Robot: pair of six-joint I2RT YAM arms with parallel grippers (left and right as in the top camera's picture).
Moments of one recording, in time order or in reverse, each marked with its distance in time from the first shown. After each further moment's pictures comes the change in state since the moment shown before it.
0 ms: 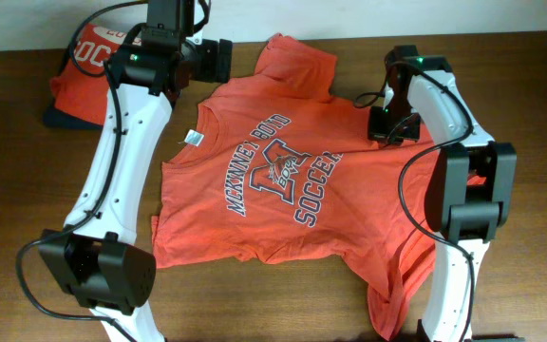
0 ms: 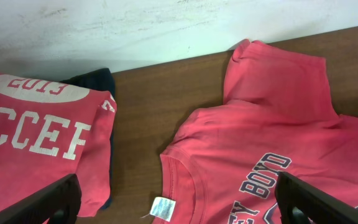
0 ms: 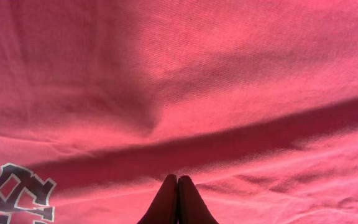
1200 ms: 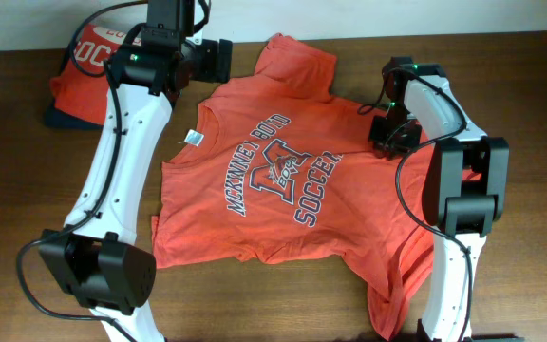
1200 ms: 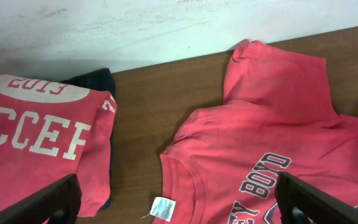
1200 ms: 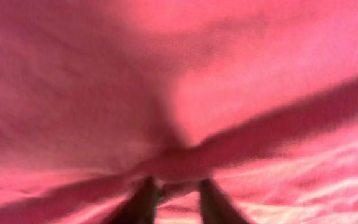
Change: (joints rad) left arm 0.000 0.000 0.000 0.000 0.000 0.000; right arm -0.010 0.060 -0.019 -0.003 0.043 0.126
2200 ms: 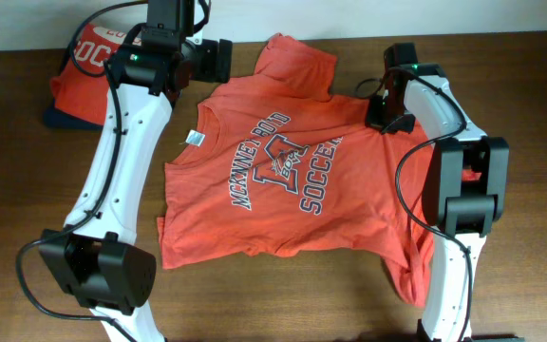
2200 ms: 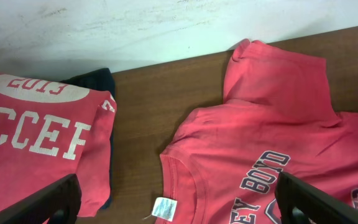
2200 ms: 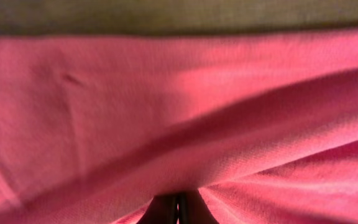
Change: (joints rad) left arm 0.000 0.000 0.000 0.000 0.000 0.000; right arm -0.003 0.000 0.000 0.297 0.001 -0.032
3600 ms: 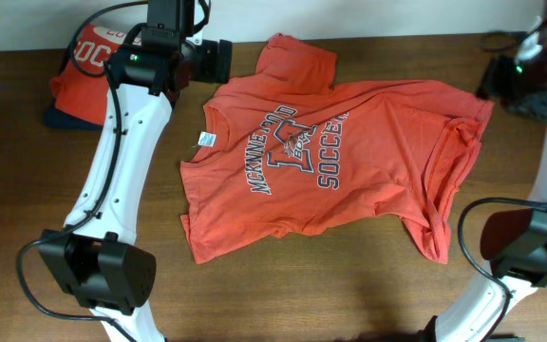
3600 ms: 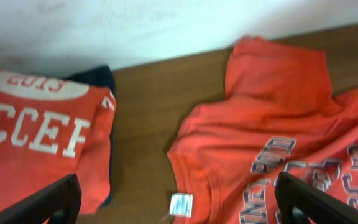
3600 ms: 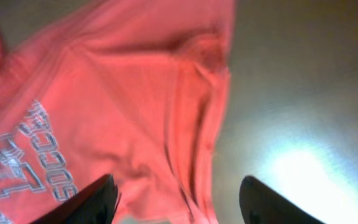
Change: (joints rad) left arm 0.000 0.000 0.000 -0.013 0.001 0.000; right arm -0.330 -0.328 0.402 -0.657 -0.016 -0.167
